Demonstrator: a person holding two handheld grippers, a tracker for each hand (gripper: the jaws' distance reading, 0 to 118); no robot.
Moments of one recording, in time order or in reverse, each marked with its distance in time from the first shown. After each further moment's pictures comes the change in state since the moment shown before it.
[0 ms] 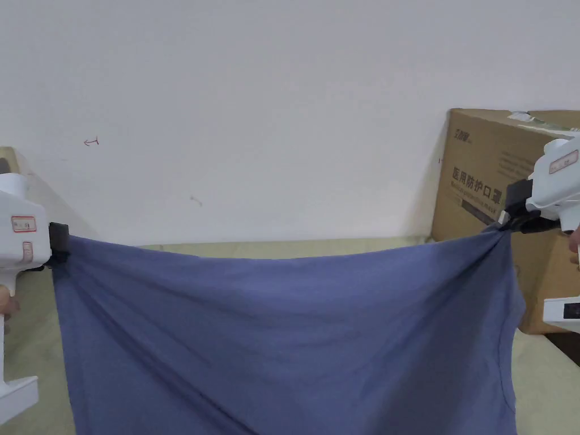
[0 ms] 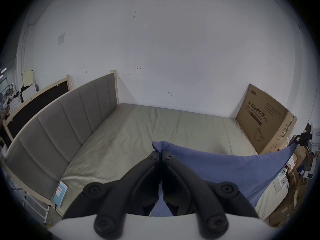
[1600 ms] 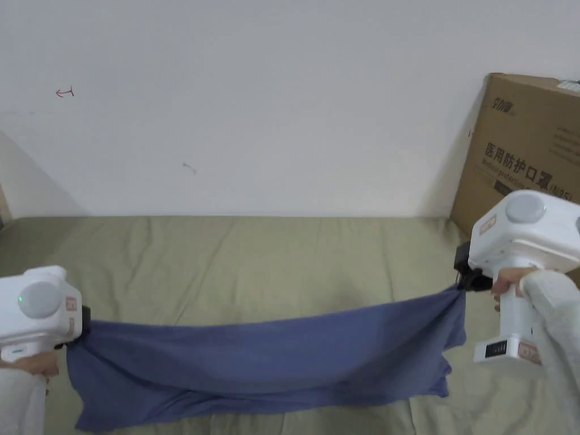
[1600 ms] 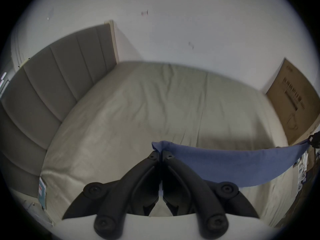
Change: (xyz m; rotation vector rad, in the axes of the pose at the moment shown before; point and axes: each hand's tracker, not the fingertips) left arm -0.023 -0.104 -0.288 -0.370 0.129 0.003; right arm -0.021 -0.043 -0.267 -0.293 -0.183 -0.078
